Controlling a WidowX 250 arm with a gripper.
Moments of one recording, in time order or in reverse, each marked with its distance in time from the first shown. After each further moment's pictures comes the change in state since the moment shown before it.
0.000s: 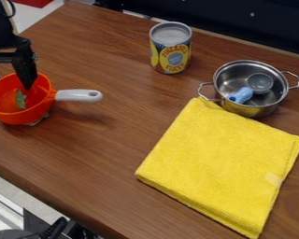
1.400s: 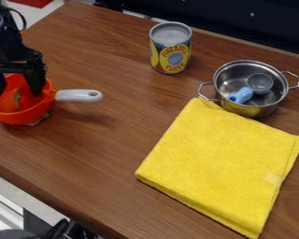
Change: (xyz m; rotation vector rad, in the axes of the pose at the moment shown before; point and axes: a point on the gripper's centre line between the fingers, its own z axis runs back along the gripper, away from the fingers) arm 0.000 -0.007 -0.014 0.042 -0.063 0.025
